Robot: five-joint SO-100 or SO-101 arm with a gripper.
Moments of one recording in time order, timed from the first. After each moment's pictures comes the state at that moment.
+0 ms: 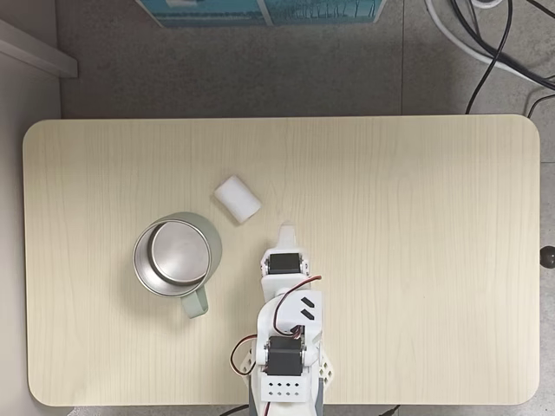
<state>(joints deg) -2.9 -4.8 10.5 58.8 -7.7</state>
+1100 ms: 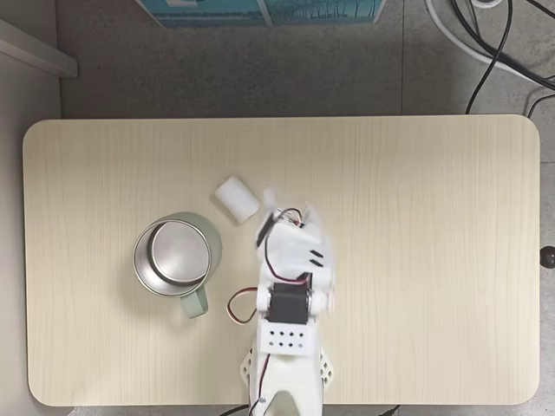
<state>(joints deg) -4.3 61.2 67.7 76.0 -77.0</state>
